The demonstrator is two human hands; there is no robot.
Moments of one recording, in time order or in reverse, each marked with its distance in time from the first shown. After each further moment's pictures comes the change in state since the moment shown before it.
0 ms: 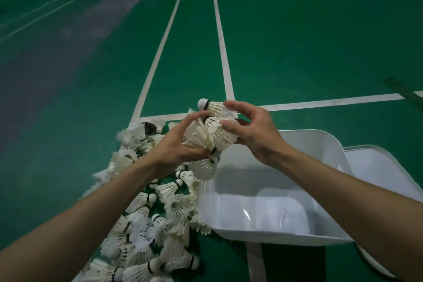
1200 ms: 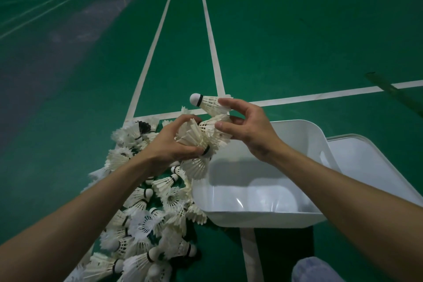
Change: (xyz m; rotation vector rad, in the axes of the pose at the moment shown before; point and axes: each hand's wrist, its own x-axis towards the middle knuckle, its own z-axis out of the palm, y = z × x) left_hand -0.022 0.004 0.009 0.048 0.030 -0.048; right_hand -0.030 -0.005 0.001 -0.053 -0.014 -0.084
